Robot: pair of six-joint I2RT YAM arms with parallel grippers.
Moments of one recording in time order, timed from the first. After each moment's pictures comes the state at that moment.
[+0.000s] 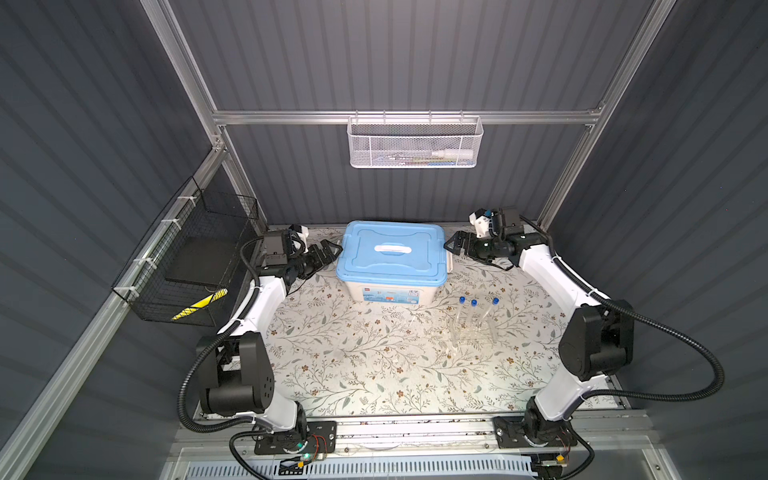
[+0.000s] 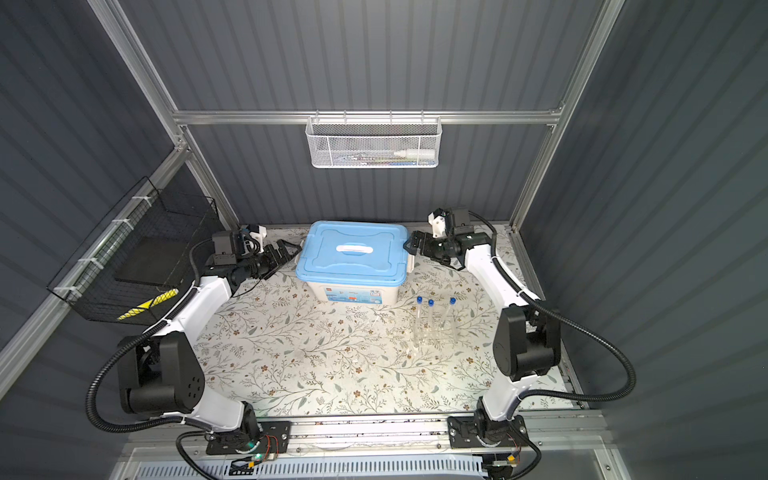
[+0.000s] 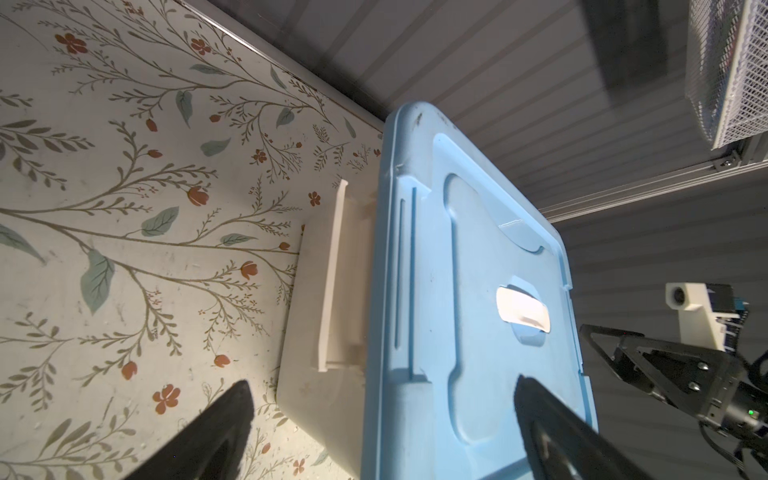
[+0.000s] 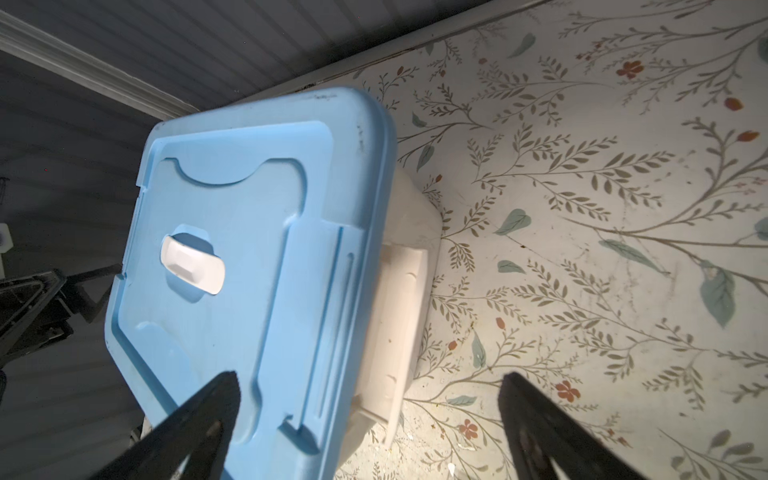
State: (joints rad) left arm 0.02 1.56 1.17 -0.25 0.63 -0.51; right arm 0.18 1.73 1.46 -0.54 -0.47 0.39
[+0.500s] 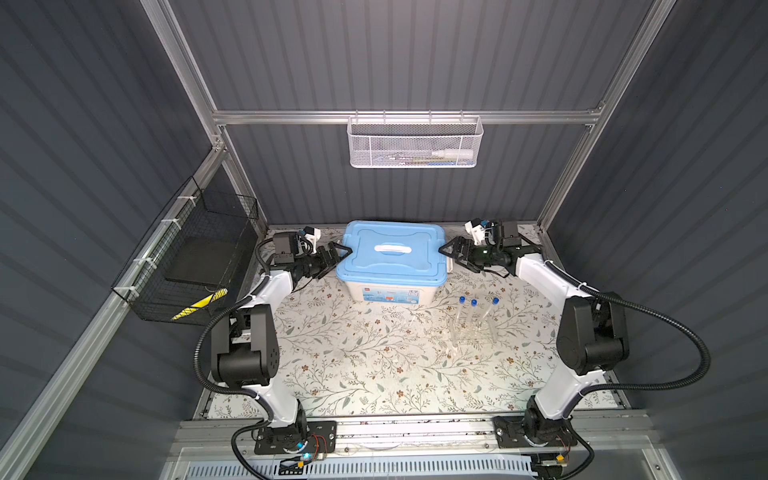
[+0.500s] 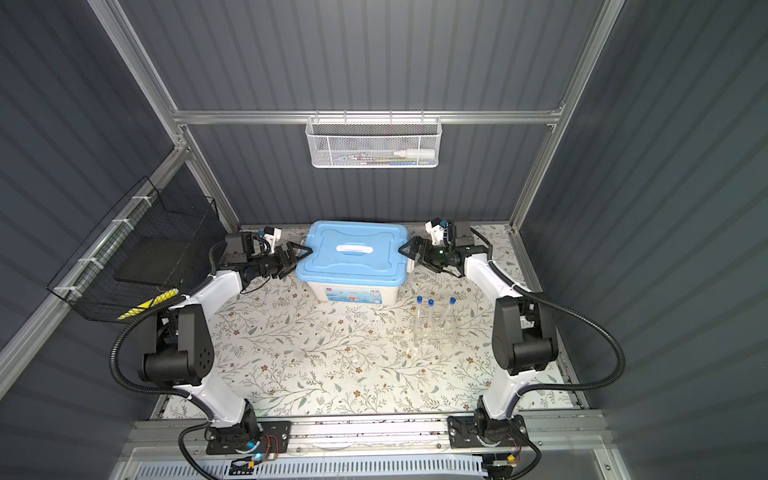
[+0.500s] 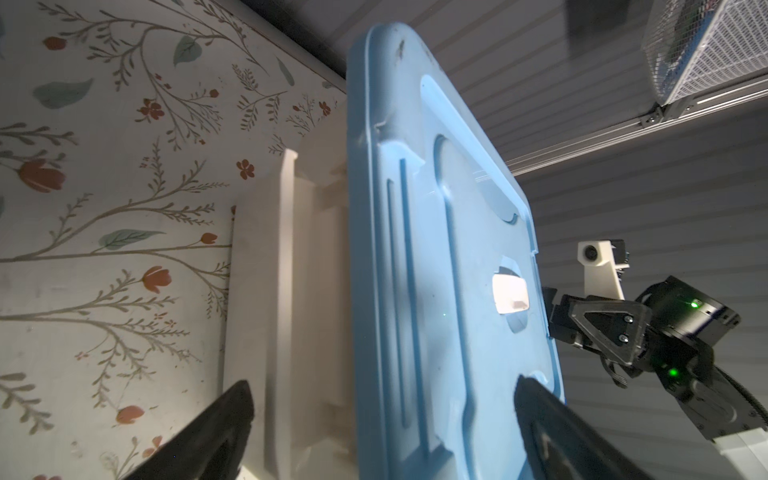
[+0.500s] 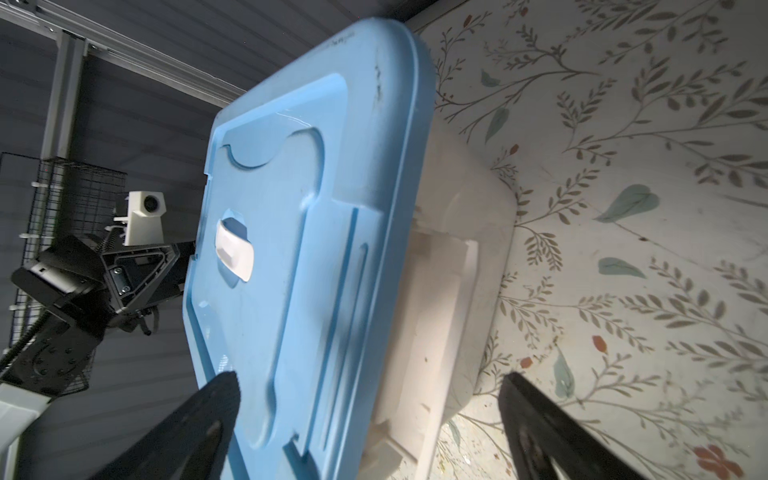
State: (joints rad) left arm 0.03 1.72 1.18 -0.10 0.85 -0.54; right arm 0.17 1.79 1.34 -0.29 -0.72 0.52
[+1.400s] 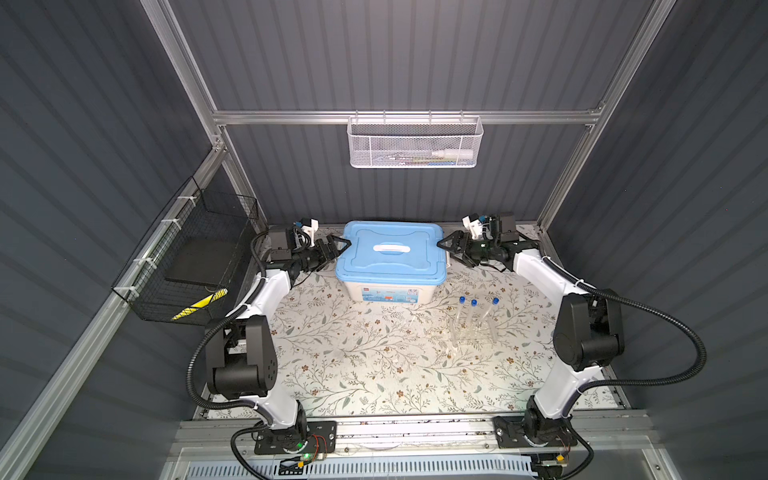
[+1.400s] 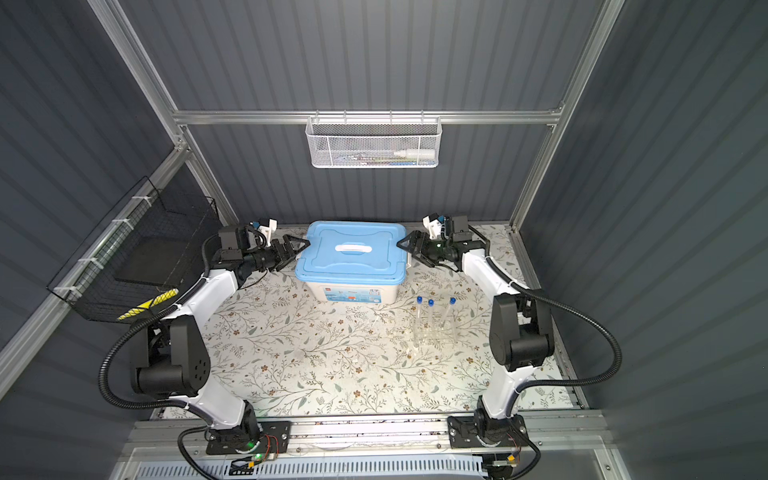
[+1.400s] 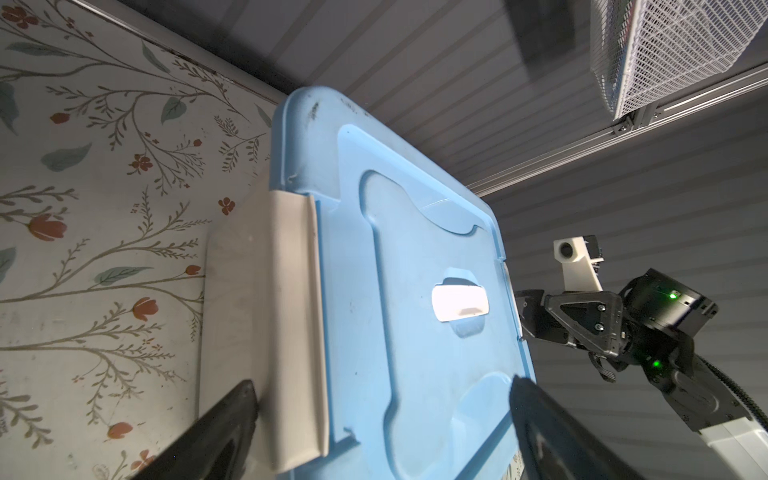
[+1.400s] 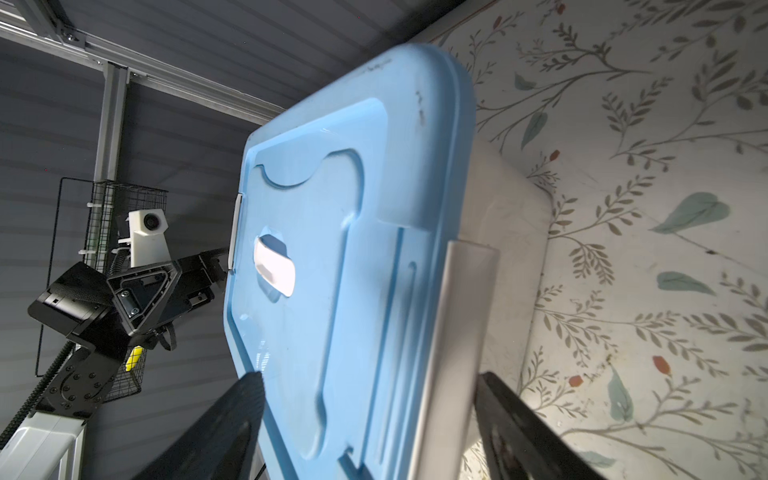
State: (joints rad) left arm 0.00 1.64 1.21 -0.13 0.79 -0.54; right arm 0.19 1.80 1.42 -0.31 -0.74 0.60
